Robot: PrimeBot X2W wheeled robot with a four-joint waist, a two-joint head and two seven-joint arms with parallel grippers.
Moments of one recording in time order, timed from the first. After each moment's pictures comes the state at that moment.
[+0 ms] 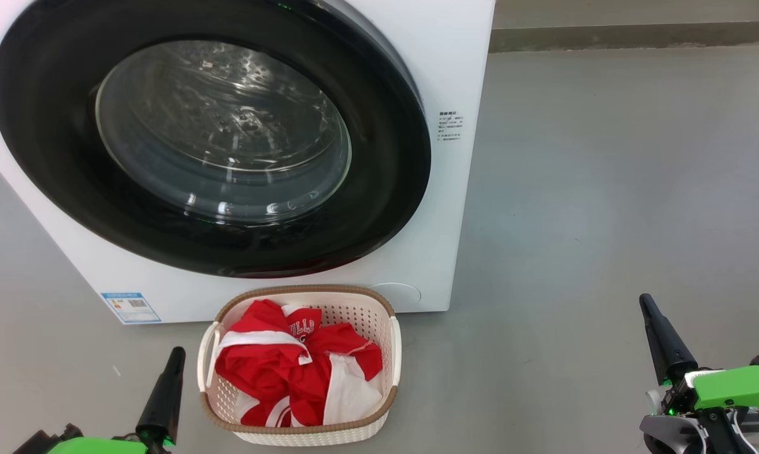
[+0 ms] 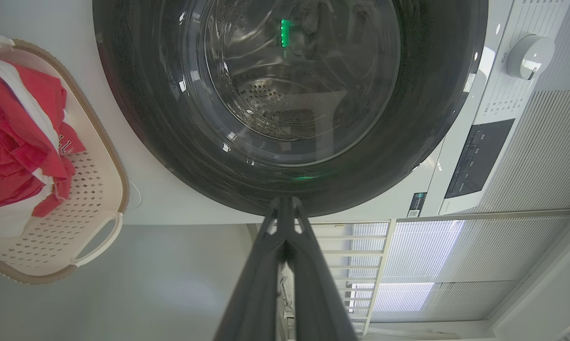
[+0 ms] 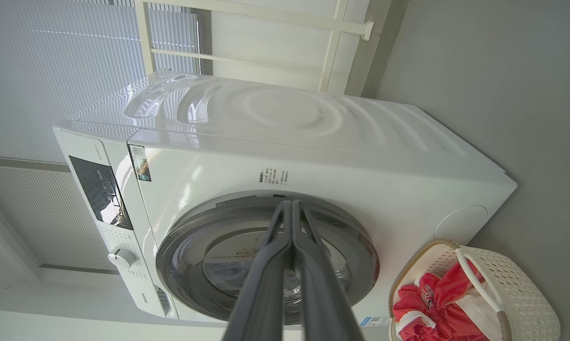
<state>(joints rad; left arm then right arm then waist) -0.07 0.04 0.08 0.27 -1.60 -0.12 0.11 -0.07 -0.04 -0.13 0.27 1.60 0.13 0.11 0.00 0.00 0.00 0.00</state>
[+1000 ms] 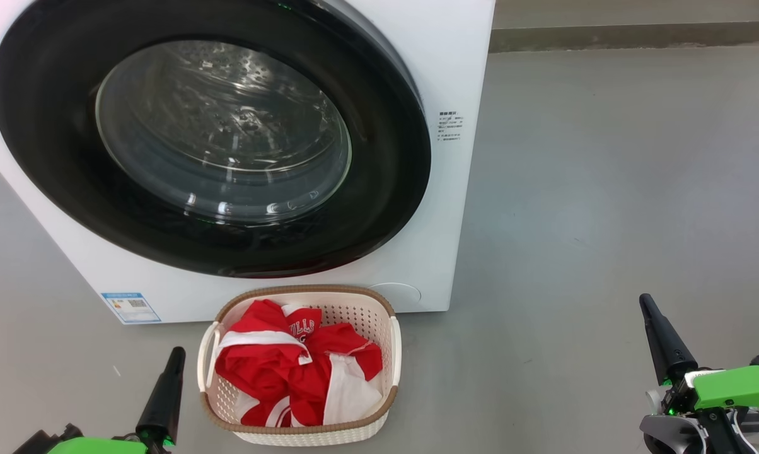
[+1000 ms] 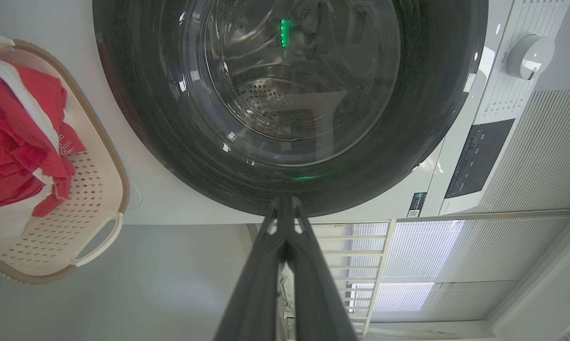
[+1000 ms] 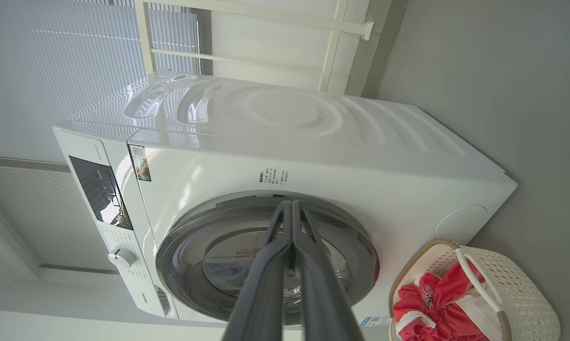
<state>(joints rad) -0.07 0.04 0.08 0.27 -1.60 -0.12 0.11 -0.07 -0.04 -0.13 0.27 1.60 0.13 0.11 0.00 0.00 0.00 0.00</state>
